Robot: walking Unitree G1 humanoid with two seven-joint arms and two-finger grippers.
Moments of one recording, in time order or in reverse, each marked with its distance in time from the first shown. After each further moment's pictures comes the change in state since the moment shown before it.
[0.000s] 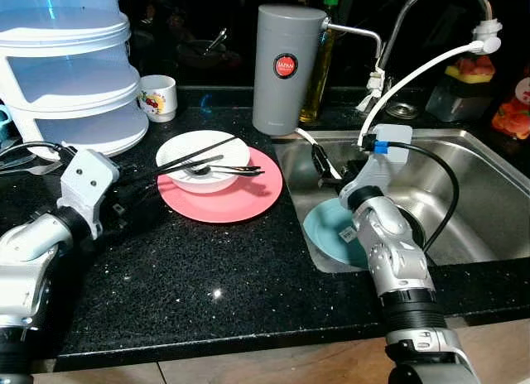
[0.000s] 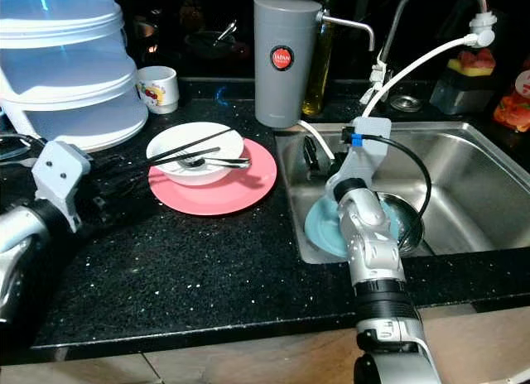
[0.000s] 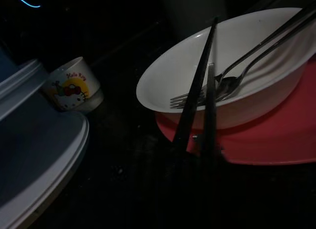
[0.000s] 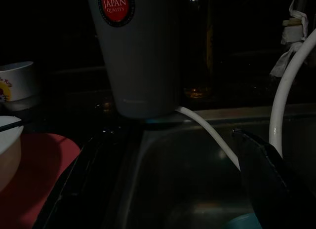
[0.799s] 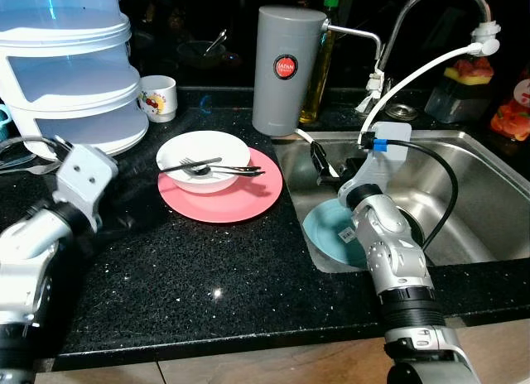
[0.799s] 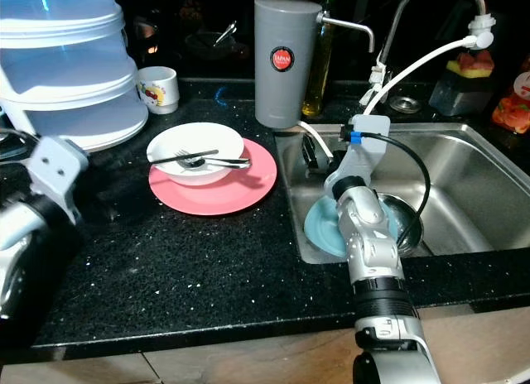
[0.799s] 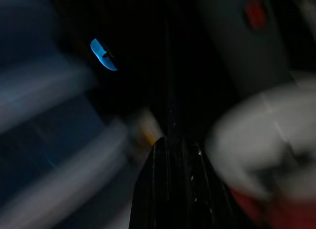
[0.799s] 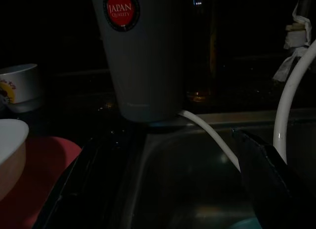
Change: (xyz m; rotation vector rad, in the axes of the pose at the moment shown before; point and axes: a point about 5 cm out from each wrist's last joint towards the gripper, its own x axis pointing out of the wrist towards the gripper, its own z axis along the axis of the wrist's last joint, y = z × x) left arm 0.002 0.028 0.042 0.123 -0.239 0.278; right arm 0.002 0.001 0.002 0.001 -0.006 0.002
